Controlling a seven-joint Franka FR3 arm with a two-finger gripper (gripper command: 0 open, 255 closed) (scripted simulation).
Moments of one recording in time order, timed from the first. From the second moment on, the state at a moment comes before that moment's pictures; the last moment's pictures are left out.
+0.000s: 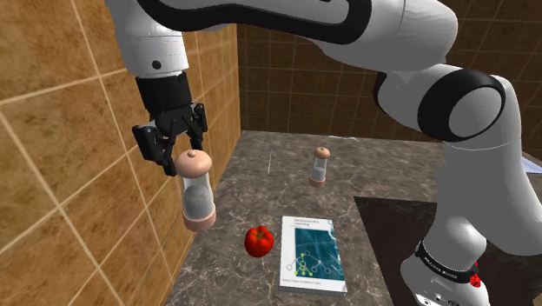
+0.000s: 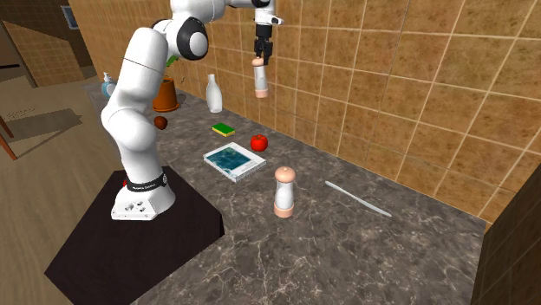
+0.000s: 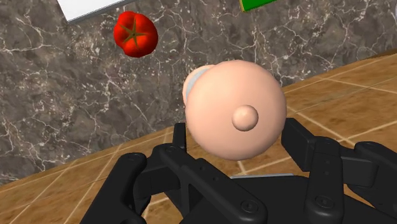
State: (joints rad) arm 0.64 0.54 0.13 -0.89 -0.03 1.35 0.43
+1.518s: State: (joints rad) arm 0.62 0.44 0.13 -1.36 -0.02 1.71 0.42
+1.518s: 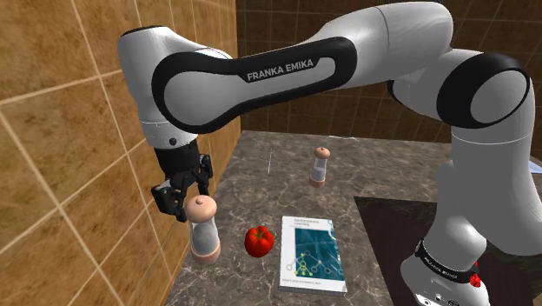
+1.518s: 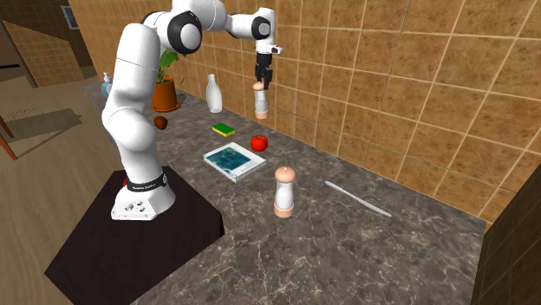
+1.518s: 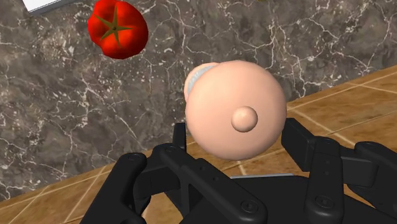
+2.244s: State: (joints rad) arm 0.62 0.46 0.13 -1.48 -0.02 1.86 0.42
